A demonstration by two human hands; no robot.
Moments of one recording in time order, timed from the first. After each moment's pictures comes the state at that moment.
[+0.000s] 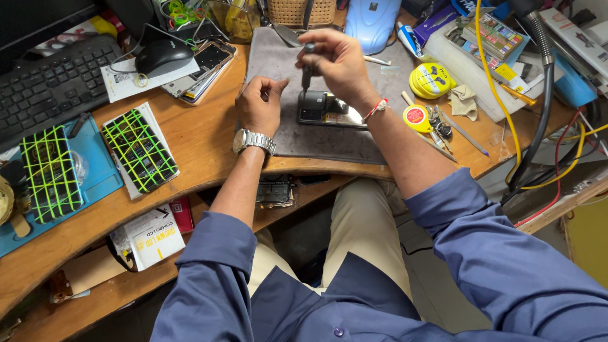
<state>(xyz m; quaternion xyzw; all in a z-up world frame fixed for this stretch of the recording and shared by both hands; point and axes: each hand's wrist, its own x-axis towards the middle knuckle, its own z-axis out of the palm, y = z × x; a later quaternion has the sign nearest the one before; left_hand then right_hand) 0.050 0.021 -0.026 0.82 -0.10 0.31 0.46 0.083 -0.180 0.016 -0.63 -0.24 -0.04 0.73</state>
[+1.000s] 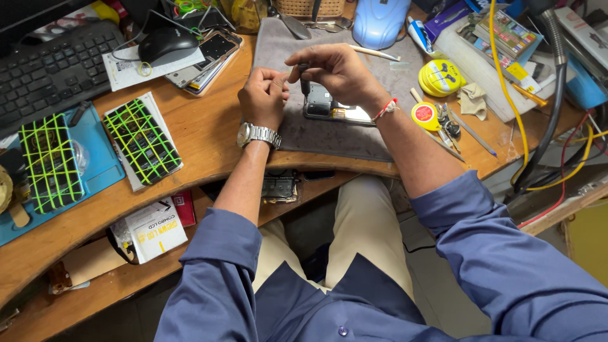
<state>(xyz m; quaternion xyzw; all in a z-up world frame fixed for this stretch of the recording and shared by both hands) 0.061 0.023 -0.039 0.74 -0.05 0.20 0.64 0.059 -0.173 0.036 -0.68 -0.36 0.06 0.64</state>
